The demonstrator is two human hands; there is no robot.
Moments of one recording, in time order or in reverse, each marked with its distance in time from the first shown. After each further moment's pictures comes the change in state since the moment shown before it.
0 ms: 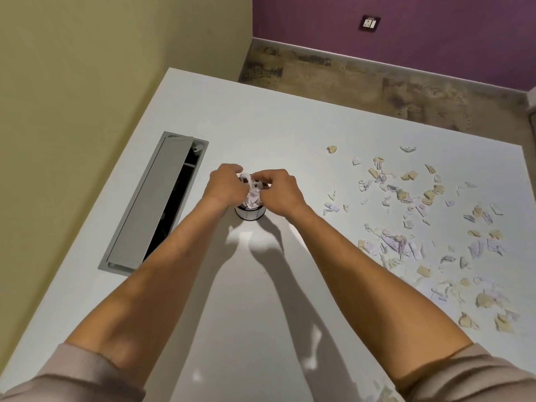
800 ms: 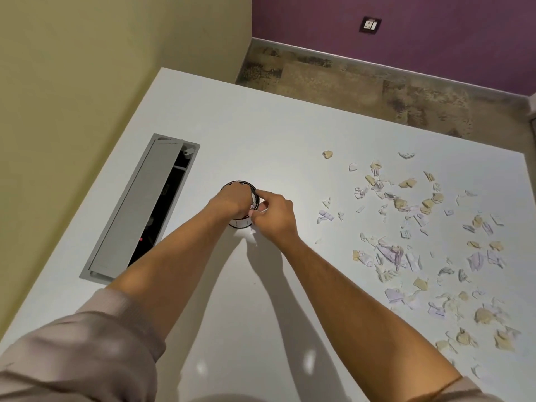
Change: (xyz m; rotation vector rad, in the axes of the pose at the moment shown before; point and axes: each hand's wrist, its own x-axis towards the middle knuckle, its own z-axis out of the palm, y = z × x) left_hand 0.028 0.014 0.040 0.770 -0.358 0.257; right_hand -0.001 0.041 0.018 -0.007 0.108 -0.002
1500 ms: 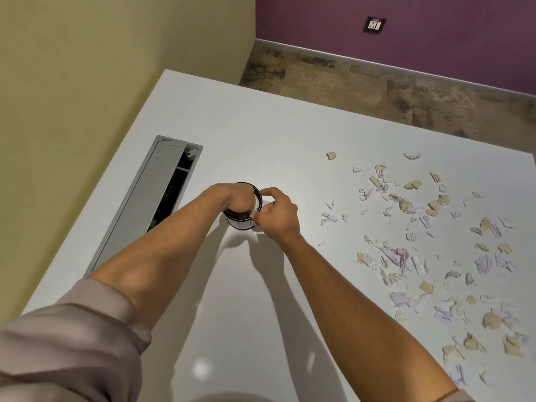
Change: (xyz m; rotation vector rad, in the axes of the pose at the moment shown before) left_hand 0.010 -0.011 -0.014 -0.200 -0.246 -0.049; right_hand 0.003 -0.002 -0.001 0.194 -0.008 0.144
